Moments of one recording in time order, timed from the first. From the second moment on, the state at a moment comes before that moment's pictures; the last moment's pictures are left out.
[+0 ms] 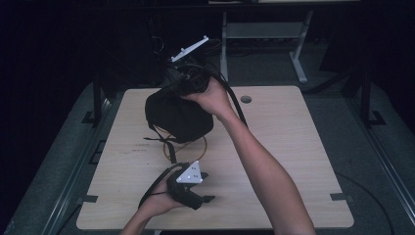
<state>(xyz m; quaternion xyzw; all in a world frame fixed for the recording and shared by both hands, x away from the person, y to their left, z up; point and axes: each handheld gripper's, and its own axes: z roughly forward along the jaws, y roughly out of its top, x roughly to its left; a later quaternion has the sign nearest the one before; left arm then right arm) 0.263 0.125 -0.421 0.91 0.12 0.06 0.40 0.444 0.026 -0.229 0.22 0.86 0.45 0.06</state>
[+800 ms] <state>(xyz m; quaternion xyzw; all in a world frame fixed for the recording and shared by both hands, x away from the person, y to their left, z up) 0.264 0.128 -0.422 0.91 0.13 0.07 0.40 0.434 -0.014 -0.230 0.23 0.84 0.48 0.06</state>
